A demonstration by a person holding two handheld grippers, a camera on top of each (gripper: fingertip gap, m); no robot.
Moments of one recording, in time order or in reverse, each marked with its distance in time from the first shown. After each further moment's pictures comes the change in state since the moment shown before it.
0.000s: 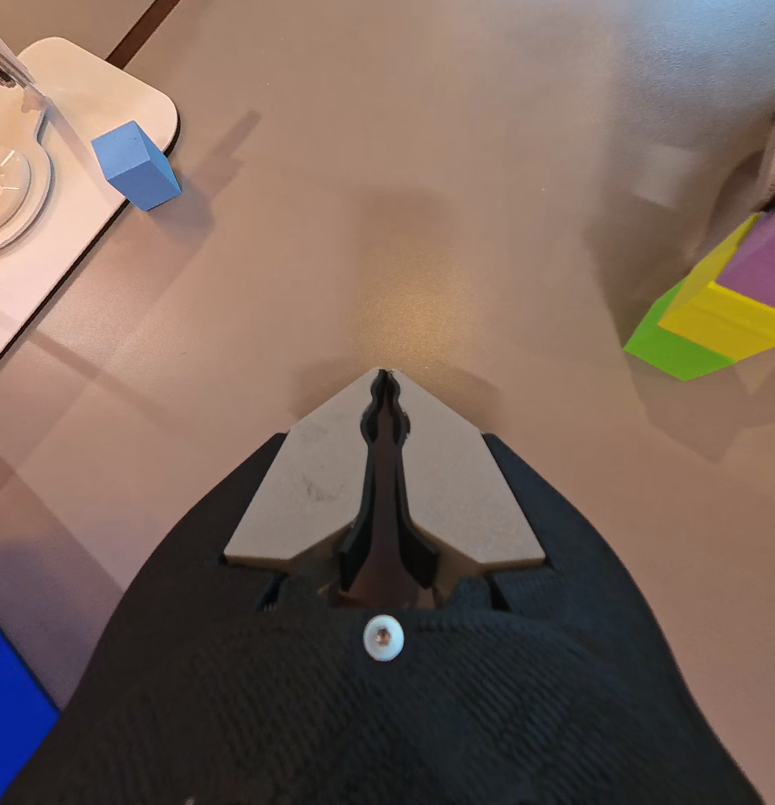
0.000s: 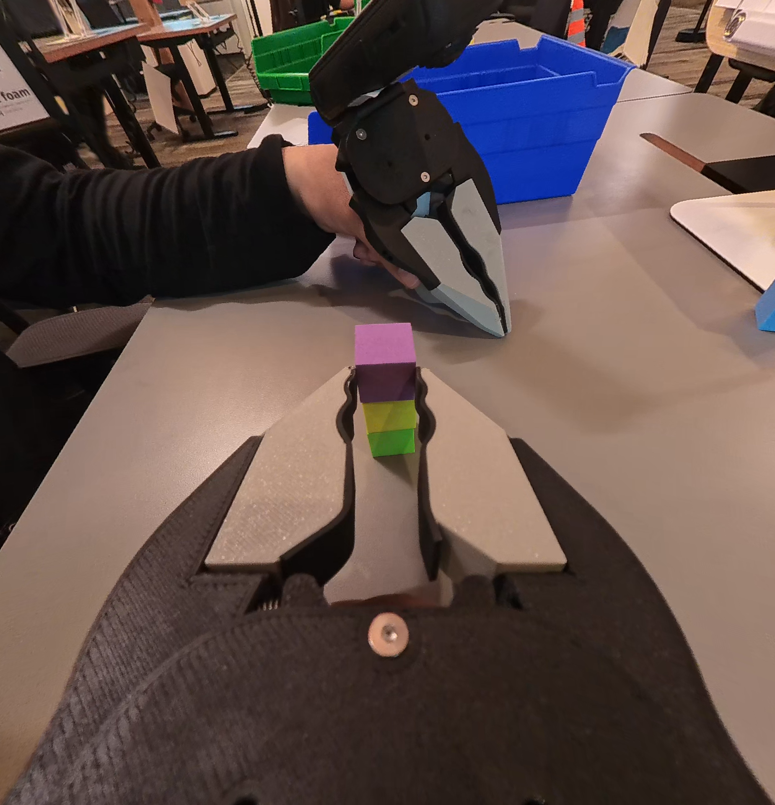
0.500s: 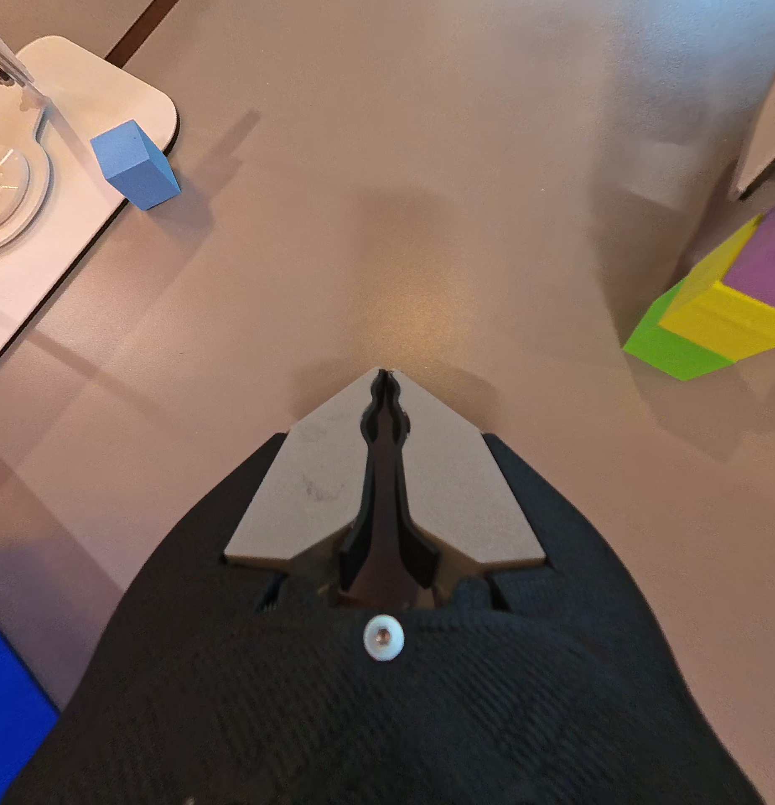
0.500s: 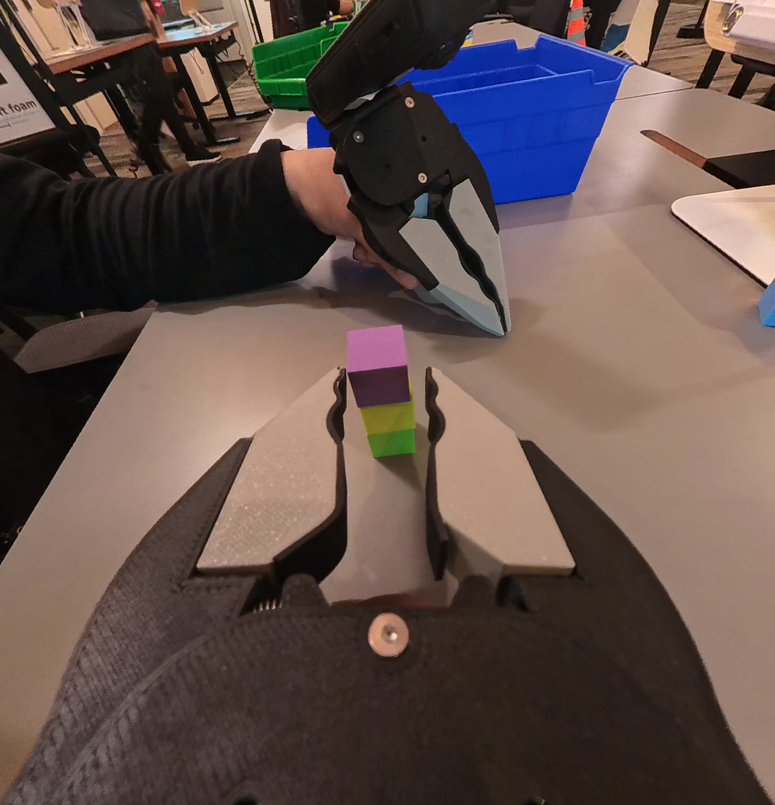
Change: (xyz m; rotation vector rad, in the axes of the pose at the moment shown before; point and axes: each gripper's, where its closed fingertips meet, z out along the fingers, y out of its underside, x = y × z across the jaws) left arm 0.000 0.000 0.000 -0.001 0.002 -0.002; right arm 0.001 -0.001 -0.001 0.005 -0.005 0.017
